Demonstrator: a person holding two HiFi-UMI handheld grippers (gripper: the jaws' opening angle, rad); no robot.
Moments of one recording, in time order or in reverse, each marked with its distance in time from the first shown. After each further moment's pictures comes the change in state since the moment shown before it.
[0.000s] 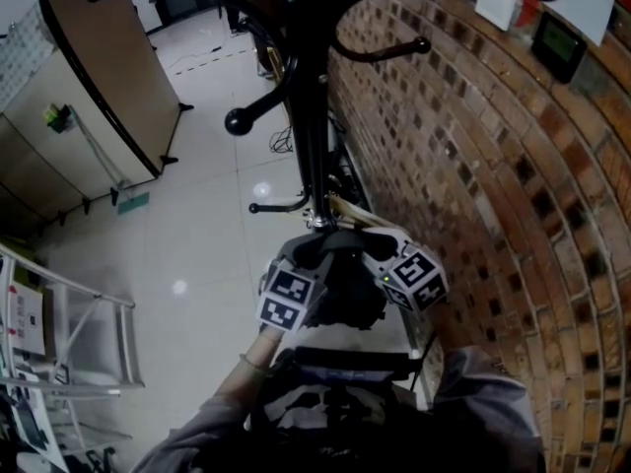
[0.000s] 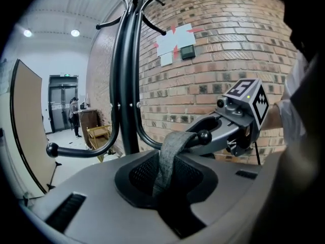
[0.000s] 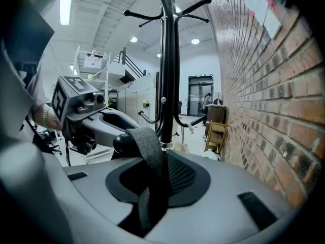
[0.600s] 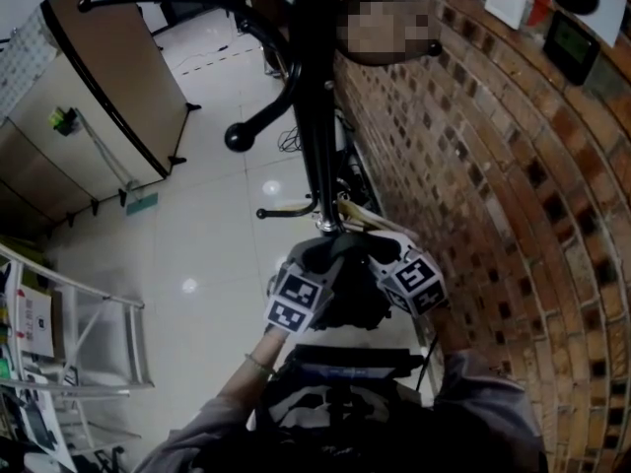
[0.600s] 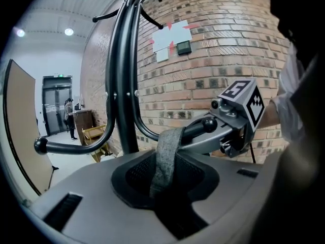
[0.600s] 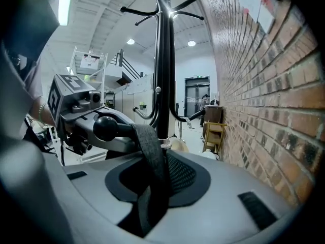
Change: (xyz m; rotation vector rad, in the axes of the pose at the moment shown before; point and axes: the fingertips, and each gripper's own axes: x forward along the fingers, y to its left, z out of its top) left arm 0.013 0.003 -0.014 0.040 0.013 -0.046; right arm 0.020 -0.005 -0.011 0.030 -0.012 -0.029
